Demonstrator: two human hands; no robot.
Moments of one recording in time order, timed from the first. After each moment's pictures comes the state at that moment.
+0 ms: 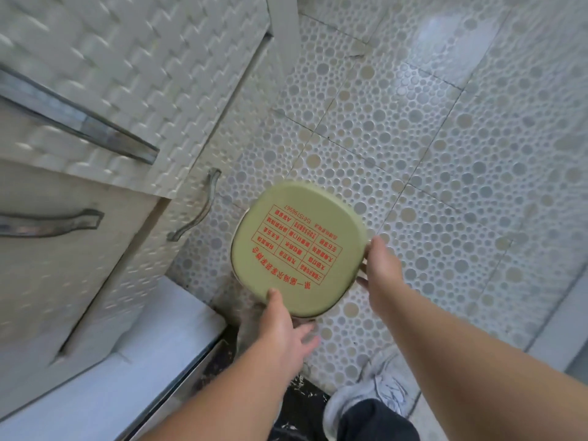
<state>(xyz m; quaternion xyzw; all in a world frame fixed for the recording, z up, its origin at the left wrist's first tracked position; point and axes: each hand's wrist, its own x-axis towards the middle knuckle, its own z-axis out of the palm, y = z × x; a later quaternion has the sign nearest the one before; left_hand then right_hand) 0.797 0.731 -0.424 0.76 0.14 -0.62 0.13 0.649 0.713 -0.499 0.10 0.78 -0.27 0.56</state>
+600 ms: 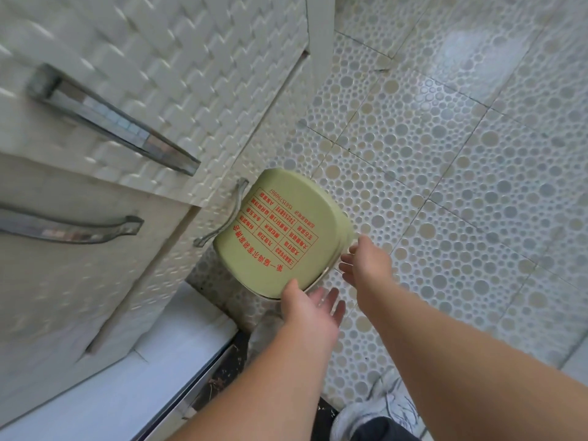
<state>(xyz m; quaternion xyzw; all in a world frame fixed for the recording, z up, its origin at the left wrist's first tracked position) 0.773 0.689 -0.407 0.68 0.24 -0.63 0.29 0.688 0.669 -0.477 0.04 0.78 -0.25 0.57</state>
